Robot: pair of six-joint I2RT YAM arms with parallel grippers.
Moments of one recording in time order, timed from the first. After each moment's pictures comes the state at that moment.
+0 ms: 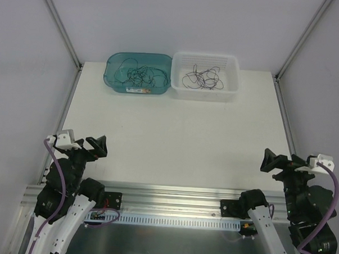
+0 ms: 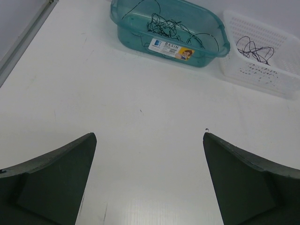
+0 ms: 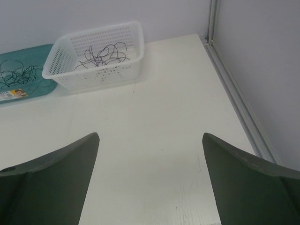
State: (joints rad) left arm -0.38 0.00 0.60 -0.70 -0.40 -0.34; right arm 0.26 0.17 1.03 -0.93 0.35 0.17
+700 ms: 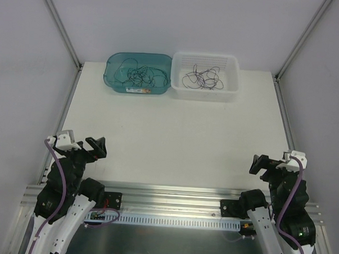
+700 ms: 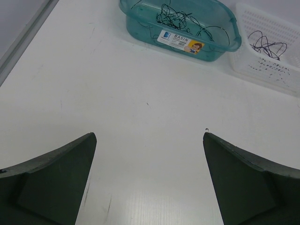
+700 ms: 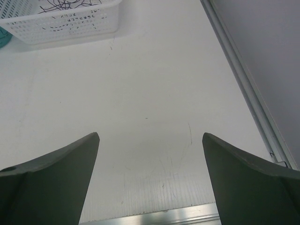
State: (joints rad) left arm -0.38 0.00 0.60 -0.76 -0.42 -0.36; right arm 0.26 0.01 0.72 -0.96 0.38 0.15
